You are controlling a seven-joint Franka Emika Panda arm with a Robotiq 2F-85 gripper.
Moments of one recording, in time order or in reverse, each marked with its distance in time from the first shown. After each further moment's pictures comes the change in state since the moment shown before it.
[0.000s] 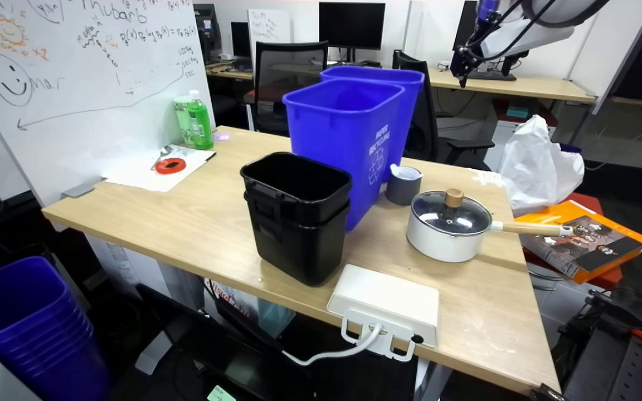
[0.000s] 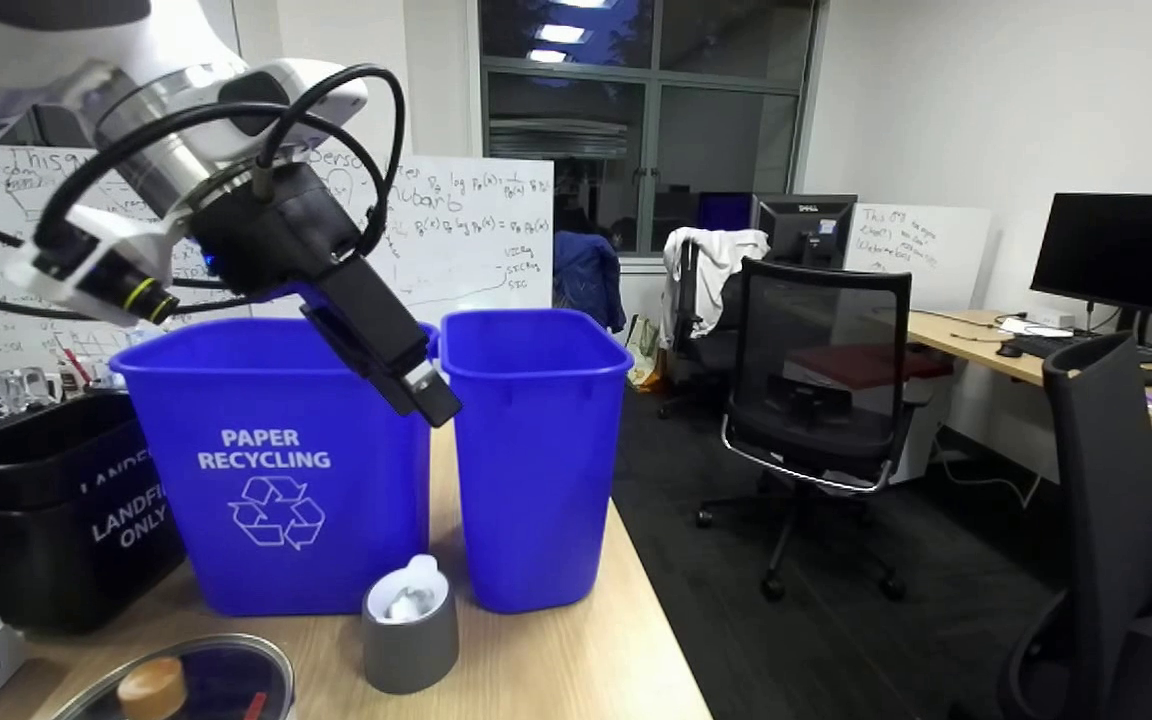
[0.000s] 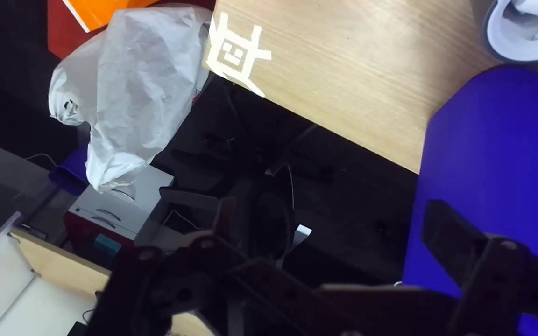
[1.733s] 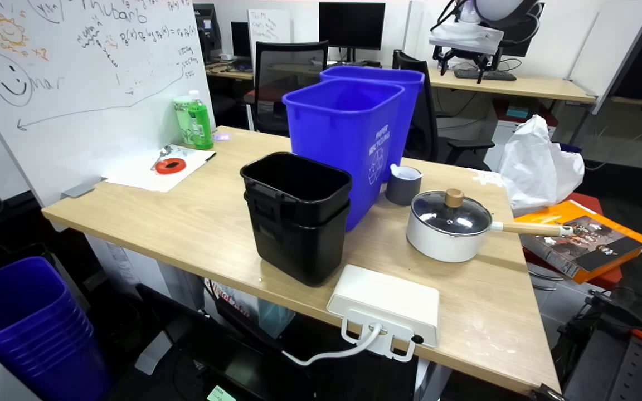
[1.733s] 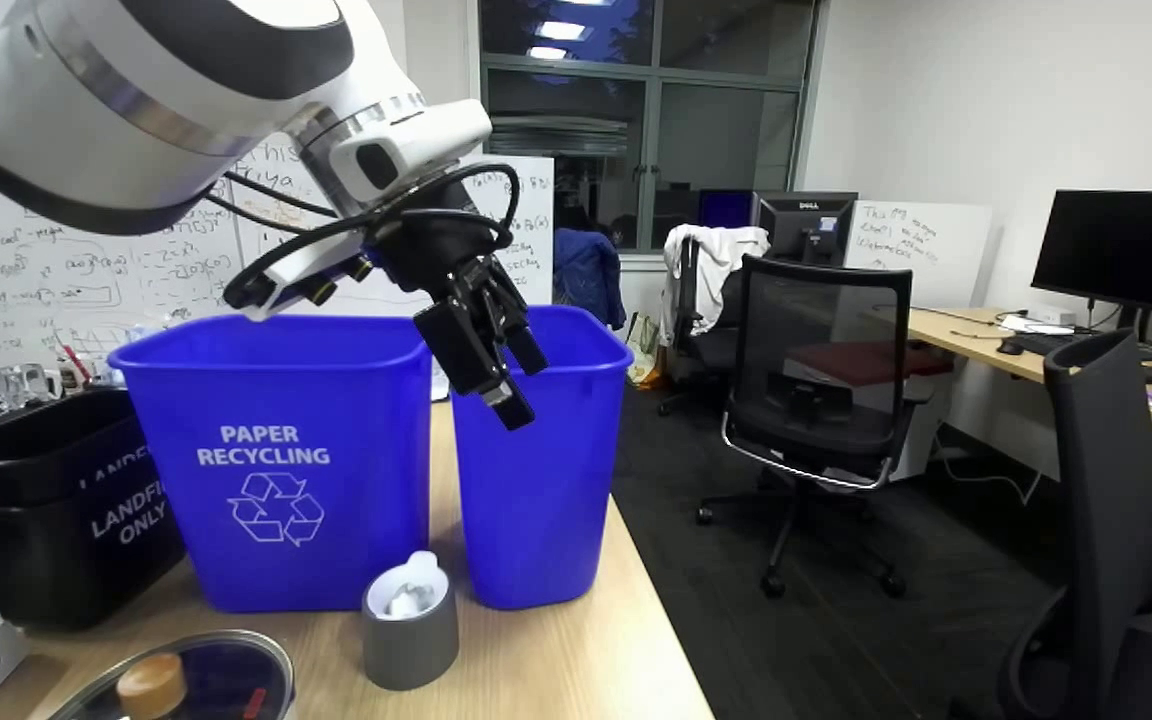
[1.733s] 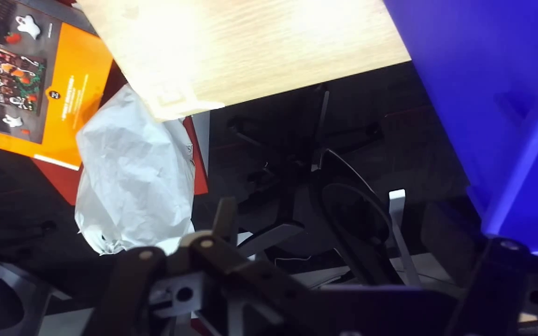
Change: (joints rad) arm 0.030 0.260 -0.096 0.312 0.220 -0.005 0.476
